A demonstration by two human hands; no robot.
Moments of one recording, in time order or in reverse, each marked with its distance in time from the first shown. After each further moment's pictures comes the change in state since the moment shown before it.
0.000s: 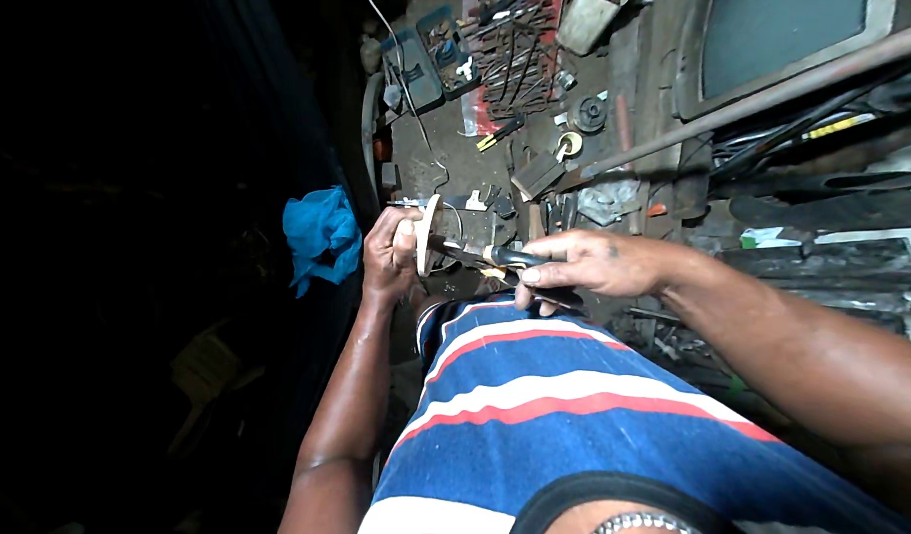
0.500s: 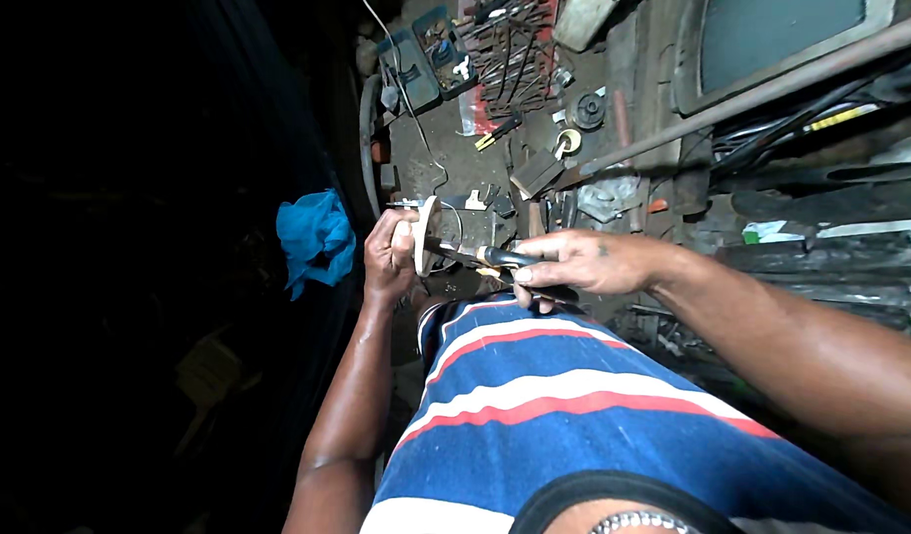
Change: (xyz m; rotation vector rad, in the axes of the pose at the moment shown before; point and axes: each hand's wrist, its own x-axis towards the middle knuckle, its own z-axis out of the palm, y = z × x) left_hand 0.001 -0.008 0.003 -0.010 0.009 0.010; right_hand 0.008 0.005 -0.003 -0.017 -0.019 -0.031
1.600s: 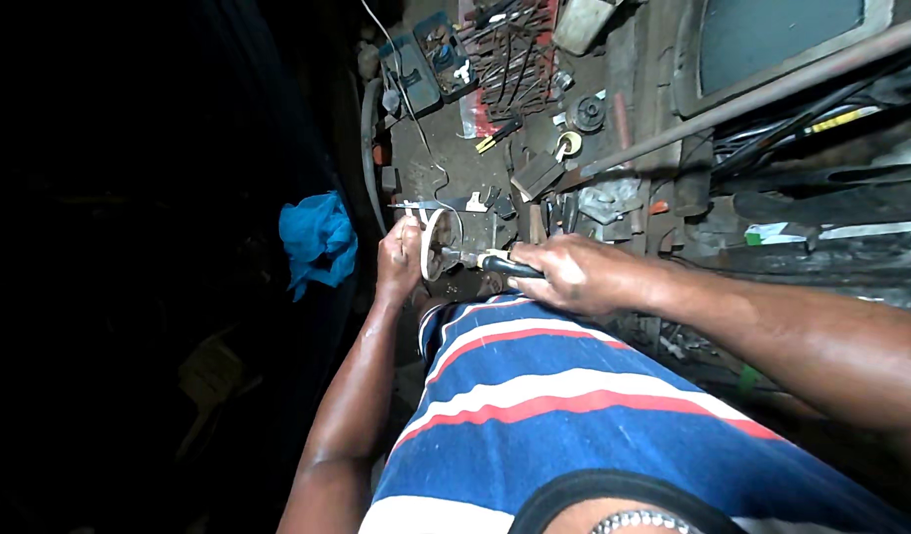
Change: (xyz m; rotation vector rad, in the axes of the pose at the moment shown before) left_hand -0.007 -0.009 0.013 0.165 -0.042 -0.351; right_hand 0.005 -0.003 0.015 -0.998 0.234 0.006
